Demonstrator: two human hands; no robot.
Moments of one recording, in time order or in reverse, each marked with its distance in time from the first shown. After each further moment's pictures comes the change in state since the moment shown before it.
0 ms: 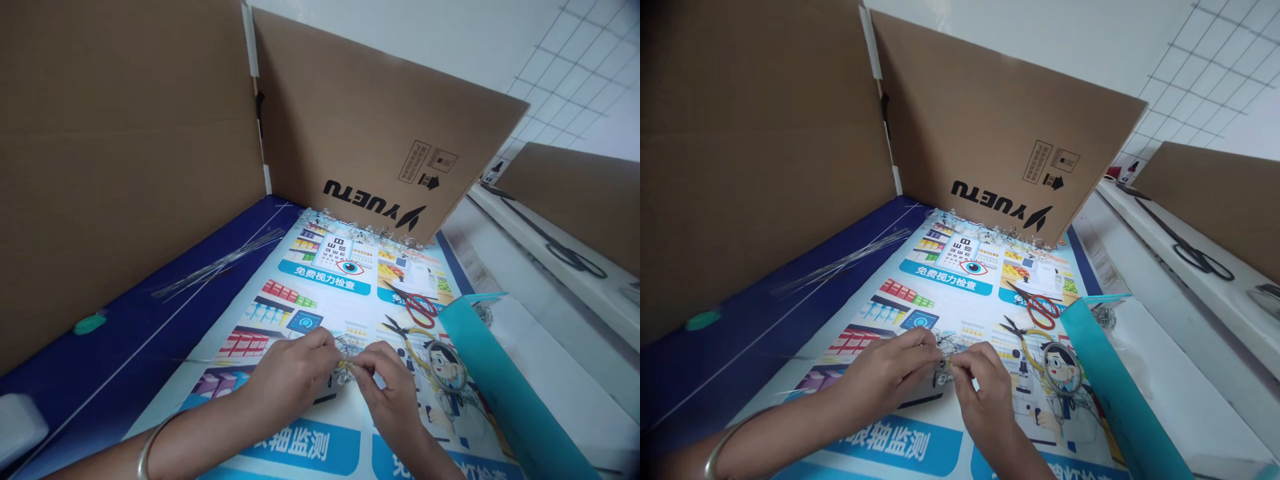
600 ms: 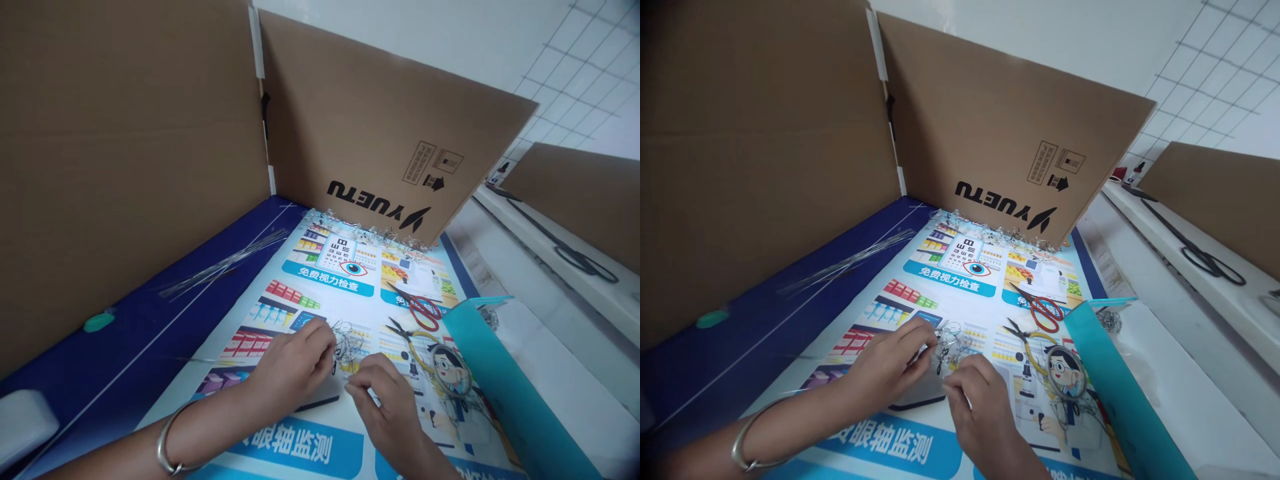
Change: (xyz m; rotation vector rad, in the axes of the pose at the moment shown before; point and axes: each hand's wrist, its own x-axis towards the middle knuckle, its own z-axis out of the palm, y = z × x) left_hand 0.004 -0.010 0.007 0.085 0.116 -0.101; right_hand -0.005 -0.003 0.000 -0.051 -0.124 -0.114
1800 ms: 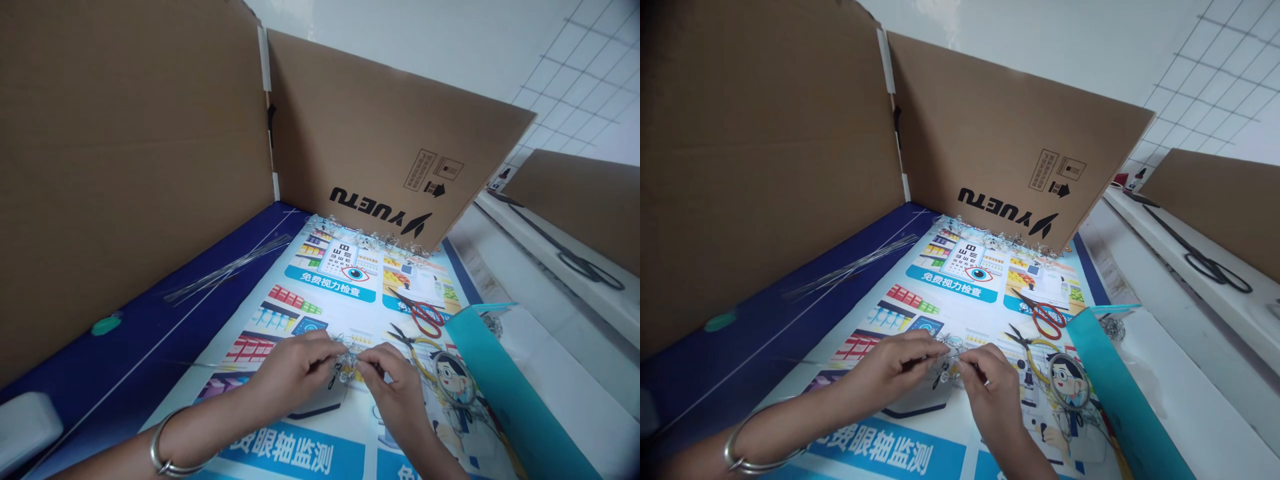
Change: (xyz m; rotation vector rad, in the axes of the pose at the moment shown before) left_hand 0.004 -0.002 -0.009 -0.361 -0.073 -0.029; right_hand 0.018 0.010 -0.004 0.079 0.080 0.292
